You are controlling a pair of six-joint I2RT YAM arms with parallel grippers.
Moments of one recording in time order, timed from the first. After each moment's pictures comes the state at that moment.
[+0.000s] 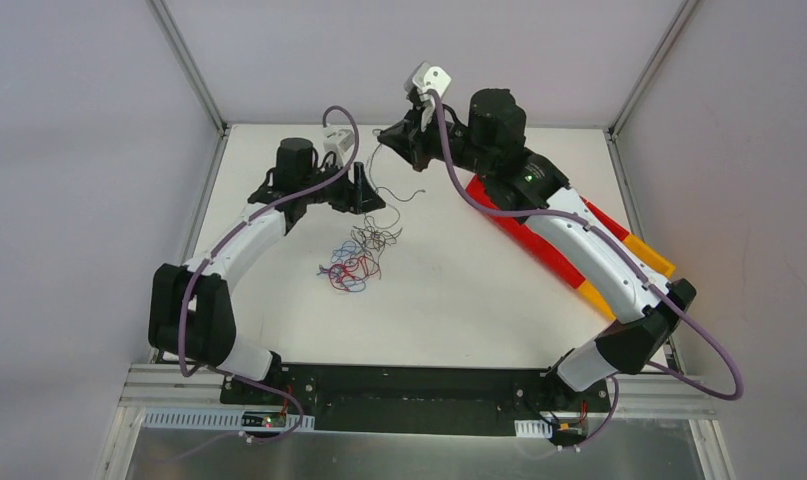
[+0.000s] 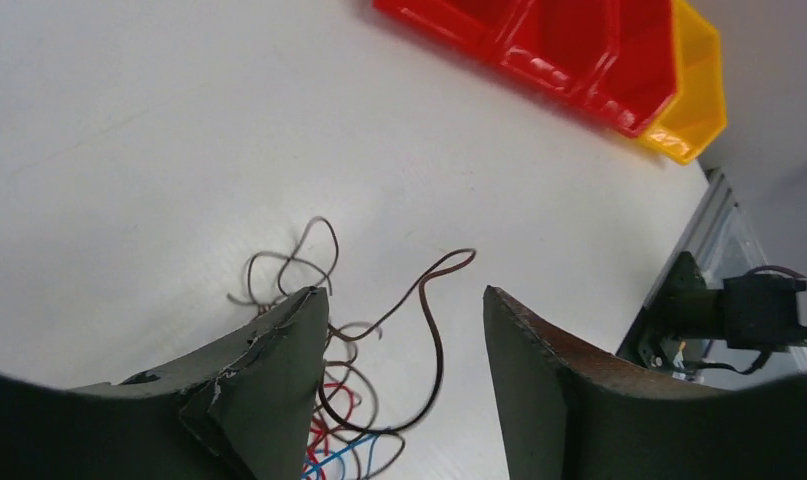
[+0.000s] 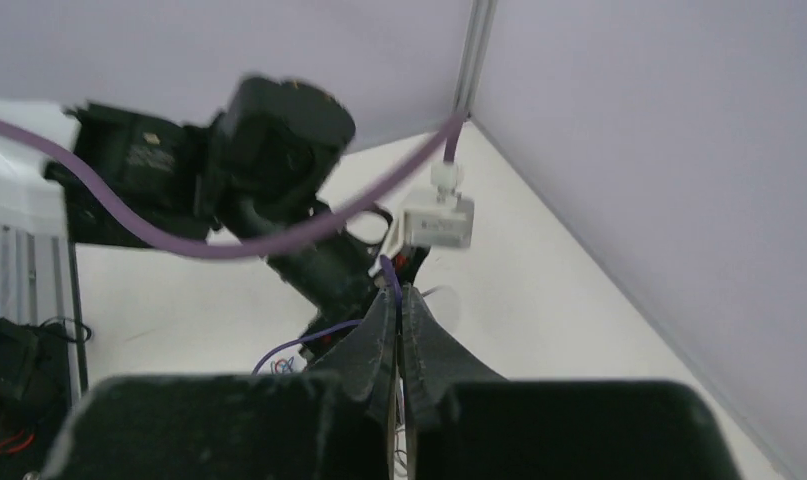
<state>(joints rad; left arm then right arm) -0.25 1.44 1.09 -0.13 0.67 -0.27 0.76 1.55 1.71 -0.25 -0.36 -0.13</state>
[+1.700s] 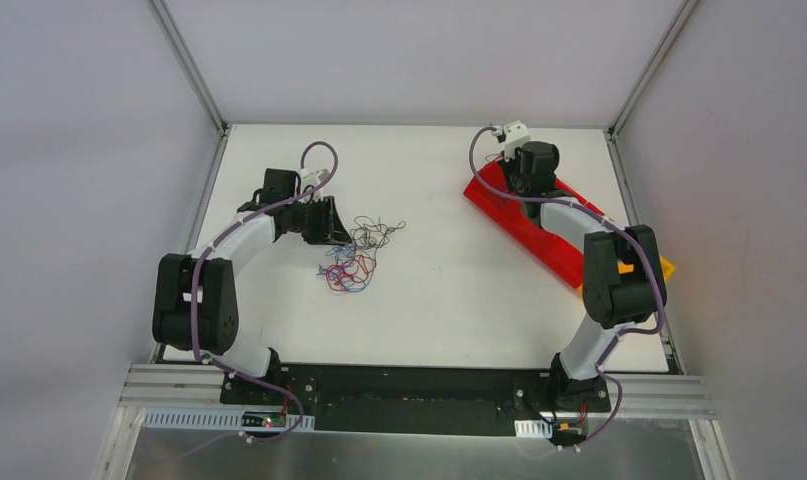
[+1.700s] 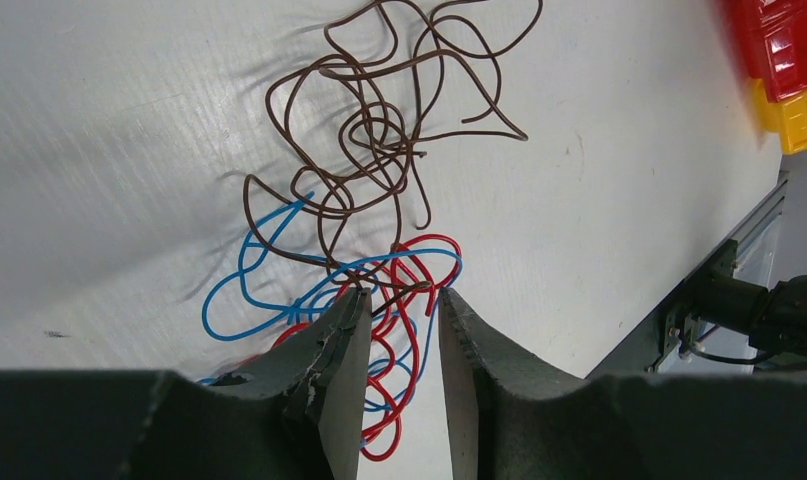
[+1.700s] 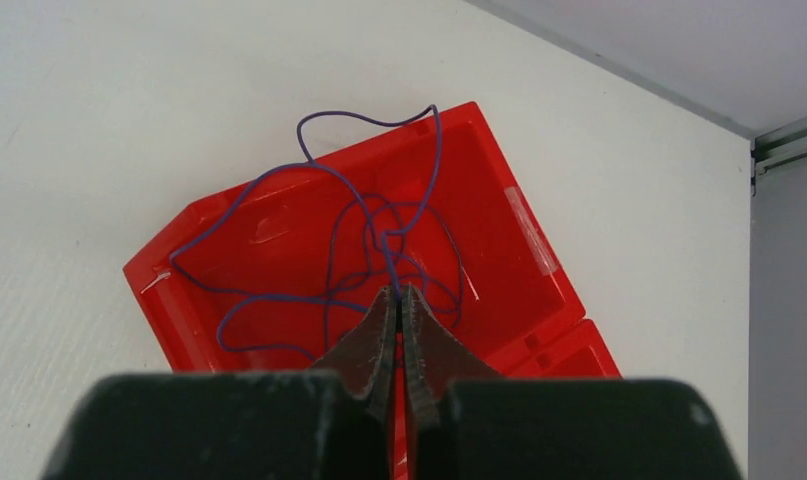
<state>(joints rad) -0.11 1.52 0.93 -0.33 0.62 -0.24 0.22 1.75 1.10 0.23 0.08 -0.30</state>
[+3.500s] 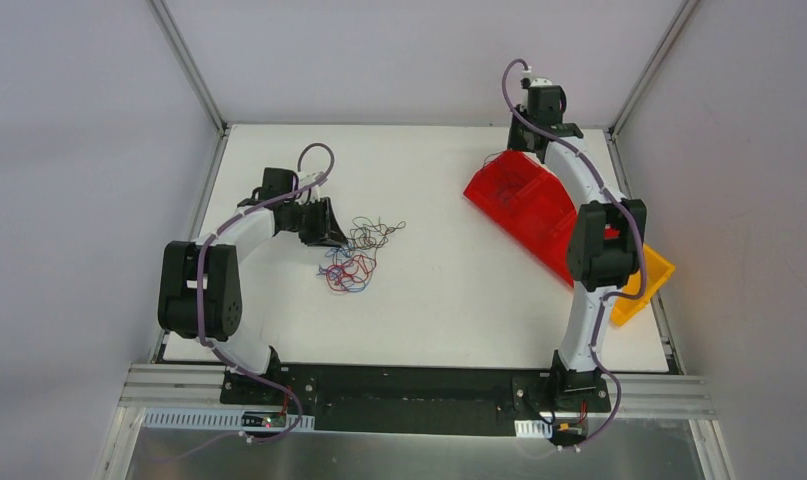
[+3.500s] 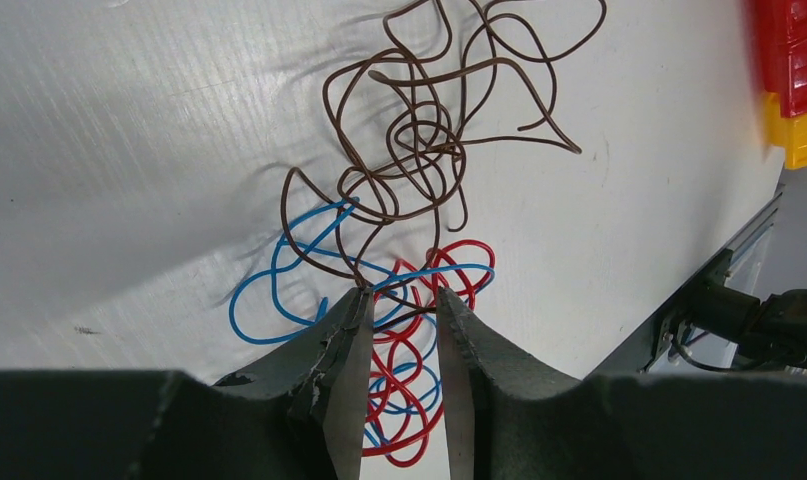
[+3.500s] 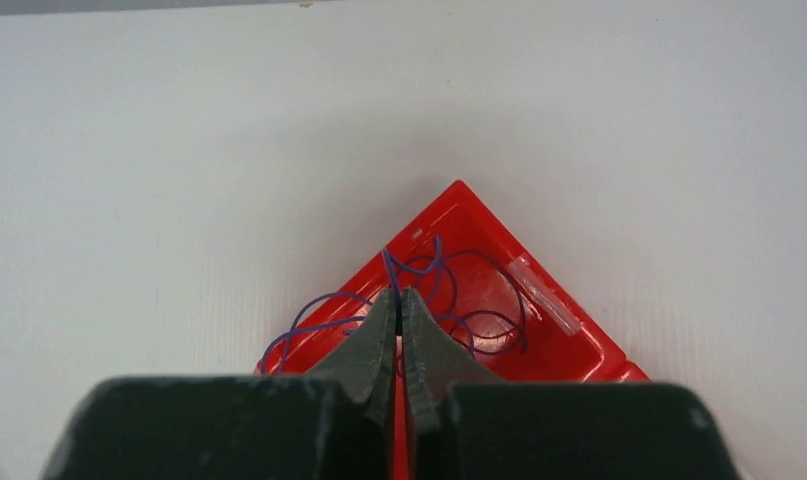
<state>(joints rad) -0.07 1.60 0.96 -0.36 0.63 -0.24 0.16 2.01 1.77 -0.41 0.05 0.12</state>
